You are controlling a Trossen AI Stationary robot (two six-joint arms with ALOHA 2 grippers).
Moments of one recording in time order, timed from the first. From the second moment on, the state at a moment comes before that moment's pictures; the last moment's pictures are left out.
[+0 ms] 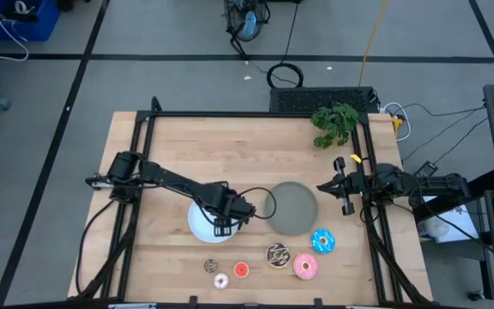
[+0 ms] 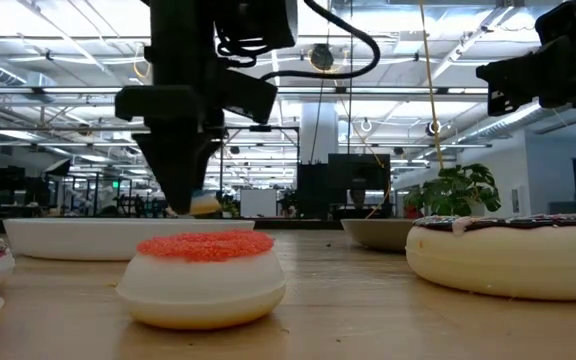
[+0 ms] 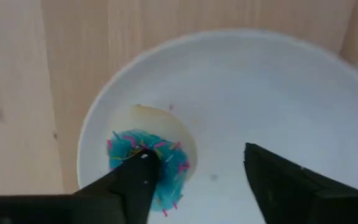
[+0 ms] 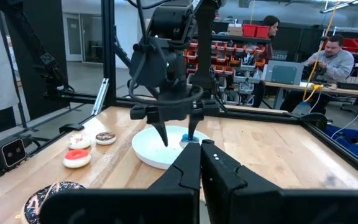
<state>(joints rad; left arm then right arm) -0.22 1.96 1.42 -1.00 -0.13 -0.30 0.01 0.04 0.01 0.08 -0.11 -0.06</state>
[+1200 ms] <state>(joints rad) -0.25 1.96 1.42 -1.01 -0.13 -0.30 0.01 0.08 0.02 0.14 -0.09 -0.06</state>
